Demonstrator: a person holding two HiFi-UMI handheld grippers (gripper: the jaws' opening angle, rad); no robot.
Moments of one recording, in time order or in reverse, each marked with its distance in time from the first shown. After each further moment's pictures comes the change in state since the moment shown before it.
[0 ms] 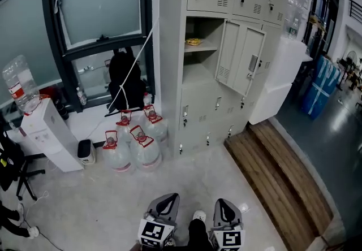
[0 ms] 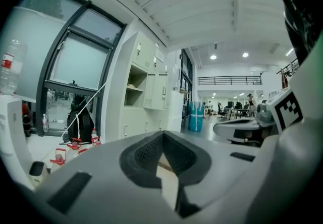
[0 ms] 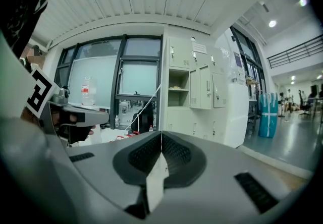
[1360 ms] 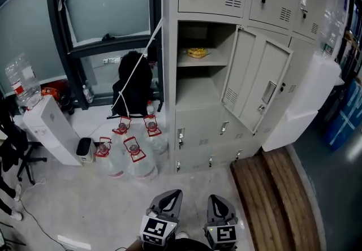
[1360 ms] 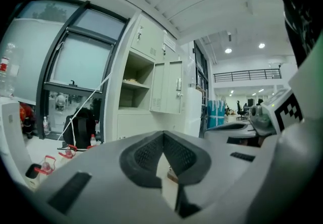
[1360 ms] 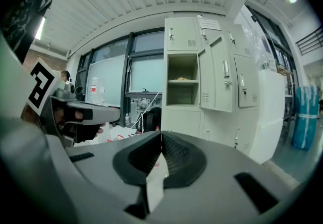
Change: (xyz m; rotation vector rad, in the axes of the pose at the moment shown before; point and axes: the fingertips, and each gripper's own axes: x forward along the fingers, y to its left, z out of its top) left arm 0.270 0.018 0.042 -0.015 -0.002 0.190; right arm 0.232 -0.163 0.028 -0.053 0.014 0.300
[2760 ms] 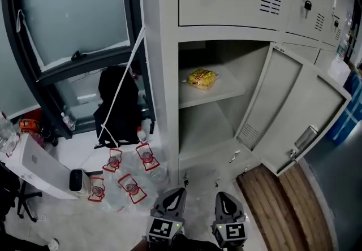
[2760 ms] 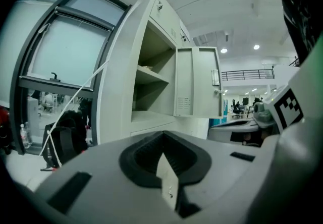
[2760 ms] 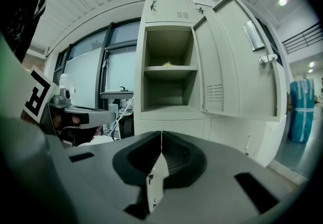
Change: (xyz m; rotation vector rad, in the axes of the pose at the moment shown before) left arm 0.215 0.185 0.042 0.049 -0.007 -0.093; right arm 0.253 -0.078 0.047 0.082 0.014 -0.156
